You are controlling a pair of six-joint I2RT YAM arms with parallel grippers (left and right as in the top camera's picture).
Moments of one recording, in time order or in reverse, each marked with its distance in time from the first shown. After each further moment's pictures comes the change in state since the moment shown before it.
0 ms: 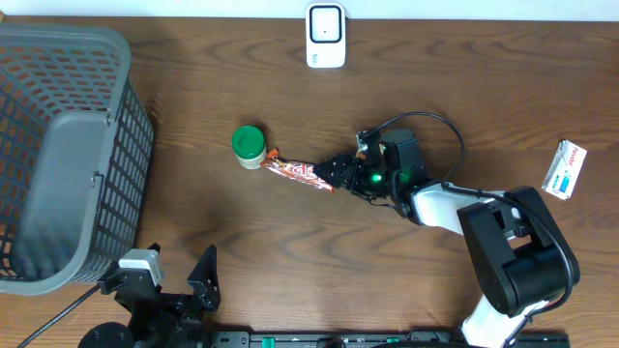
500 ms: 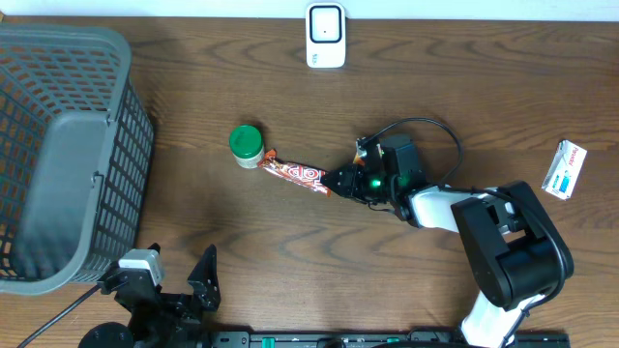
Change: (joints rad) left arm 0.000 0.000 0.000 0.000 0.000 0.000; right arm 0.005 0.030 -0.017 0.013 0.013 -0.031
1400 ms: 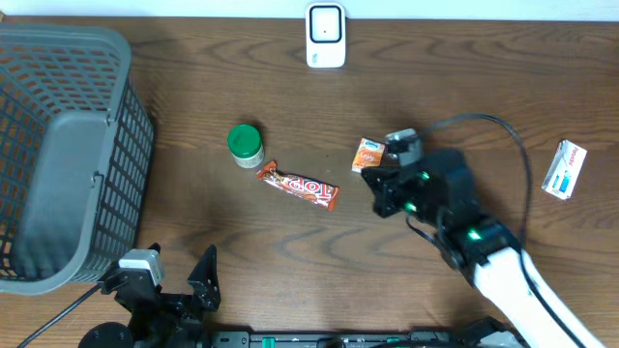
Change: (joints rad) left arm 0.000 0.001 0.000 -0.001 0.000 0.000; right arm 0.033 -0.805 -0.061 -0.526 0.361 -0.492
